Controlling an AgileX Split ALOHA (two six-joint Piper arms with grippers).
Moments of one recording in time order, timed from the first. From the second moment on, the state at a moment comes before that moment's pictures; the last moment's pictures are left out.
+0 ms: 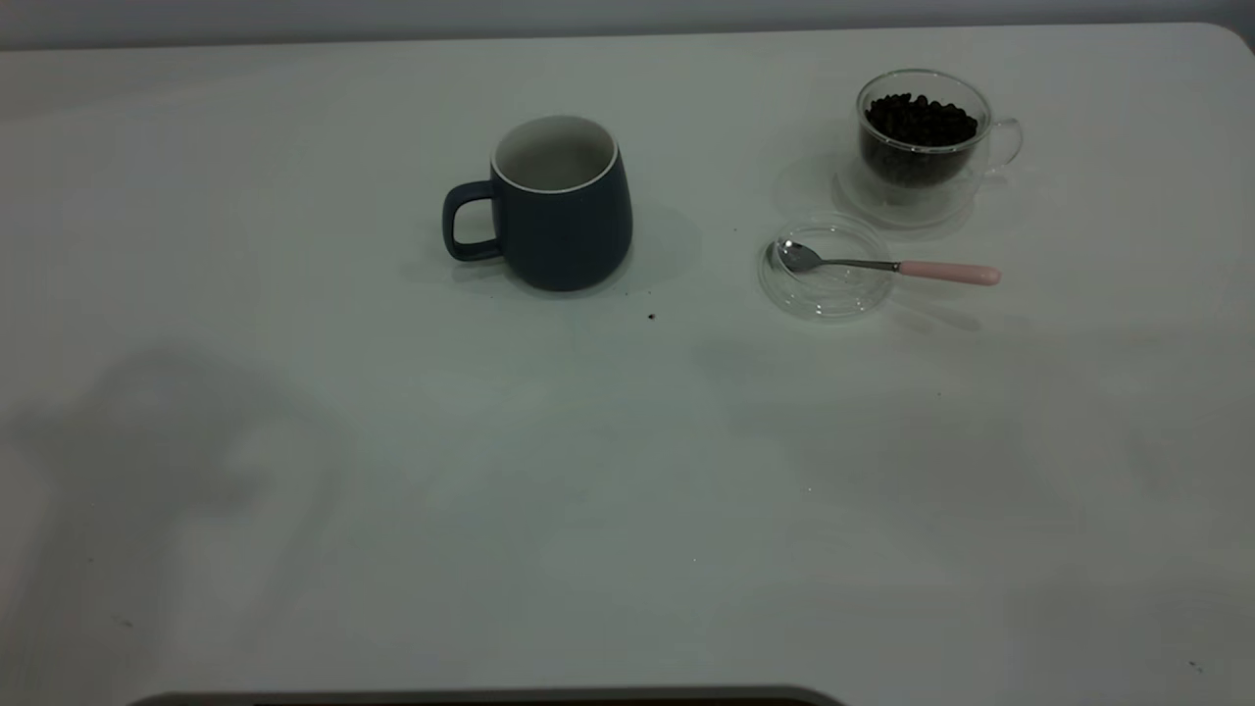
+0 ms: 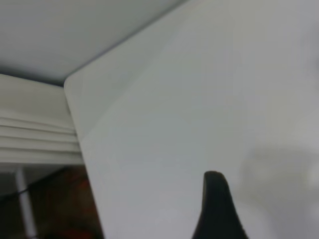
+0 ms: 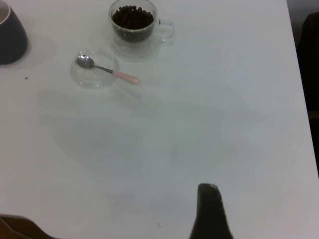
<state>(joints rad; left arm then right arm) -0.47 1.28 -1.51 0.42 1.17 0.02 0.00 0.03 -0.47 0.06 1.12 -0.12</state>
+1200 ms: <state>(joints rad) -0.47 0.23 -0.50 -0.07 1.13 0.09 0.00 0.03 -0.47 0.06 1.12 -0.12</state>
